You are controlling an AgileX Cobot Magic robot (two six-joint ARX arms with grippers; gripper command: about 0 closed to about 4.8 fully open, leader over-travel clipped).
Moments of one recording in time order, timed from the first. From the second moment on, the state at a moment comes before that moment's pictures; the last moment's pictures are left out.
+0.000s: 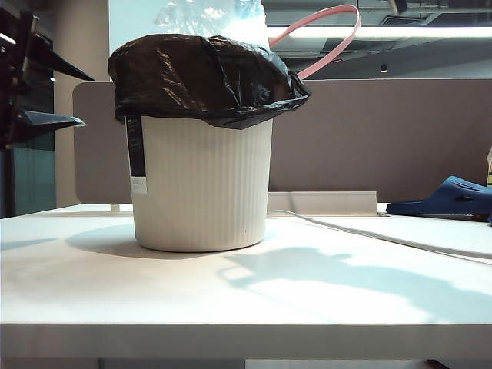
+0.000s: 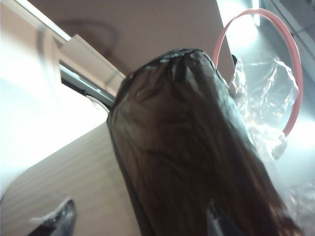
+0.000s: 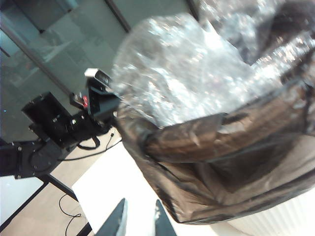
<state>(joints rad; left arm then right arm) 0.15 1.59 0.85 0.74 0.86 -0.96 0.42 1.23 1.03 0.05 -0.56 0.50</state>
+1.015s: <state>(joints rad) 0.07 1.87 1.08 0.91 0.93 -1.19 0.42 1.32 1.03 0.14 -0.53 0.52</state>
